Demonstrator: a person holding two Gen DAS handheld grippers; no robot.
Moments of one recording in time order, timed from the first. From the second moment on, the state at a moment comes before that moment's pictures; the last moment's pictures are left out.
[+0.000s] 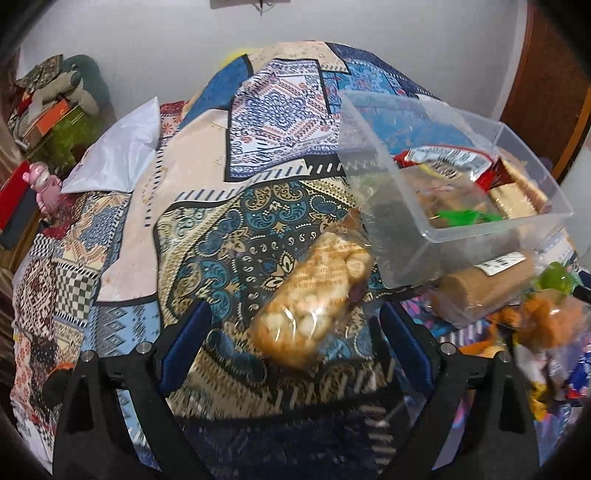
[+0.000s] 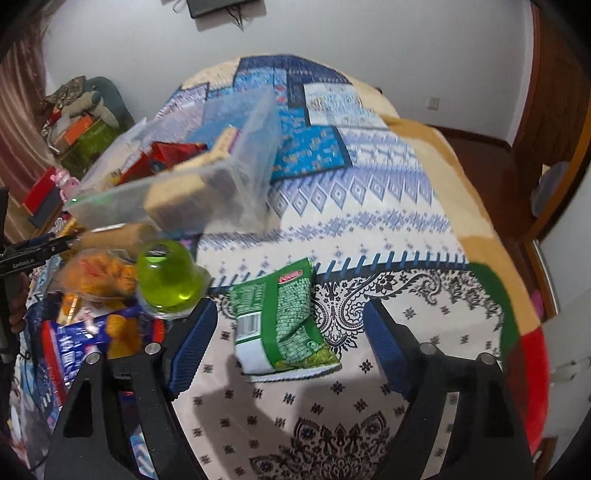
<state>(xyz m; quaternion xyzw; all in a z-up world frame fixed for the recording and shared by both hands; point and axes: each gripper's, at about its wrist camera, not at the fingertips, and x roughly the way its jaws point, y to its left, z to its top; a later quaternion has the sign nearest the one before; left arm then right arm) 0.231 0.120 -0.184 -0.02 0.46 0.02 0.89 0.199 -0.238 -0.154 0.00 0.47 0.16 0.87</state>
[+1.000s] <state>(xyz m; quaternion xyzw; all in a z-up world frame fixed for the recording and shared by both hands) 0.177 0.115 -0.156 -0.04 0.43 0.02 0.90 0.167 -0.223 -0.143 -0.02 0.43 0.19 0.88</state>
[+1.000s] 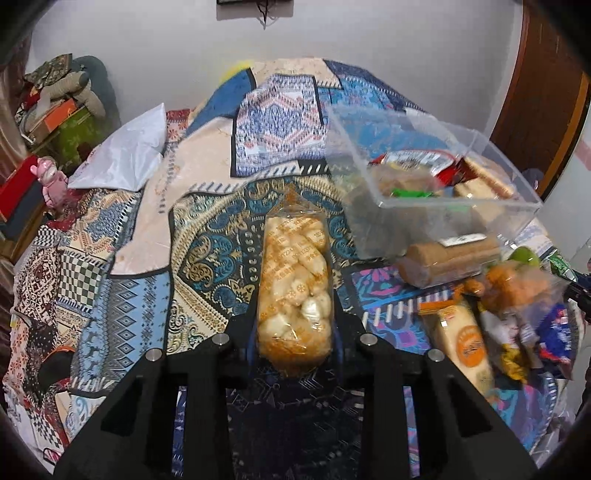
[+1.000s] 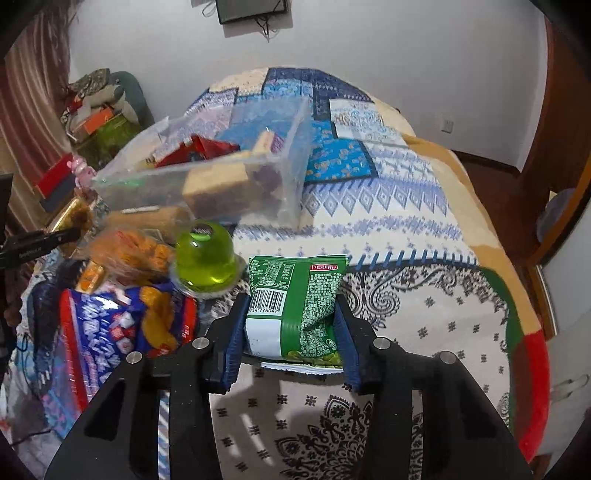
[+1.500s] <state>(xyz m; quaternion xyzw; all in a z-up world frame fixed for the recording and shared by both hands) 0.187 0.077 -0.089 -0.05 0.38 -0.01 0.93 0.188 -0.189 -0.081 -0.02 0.34 0.23 0.91</state>
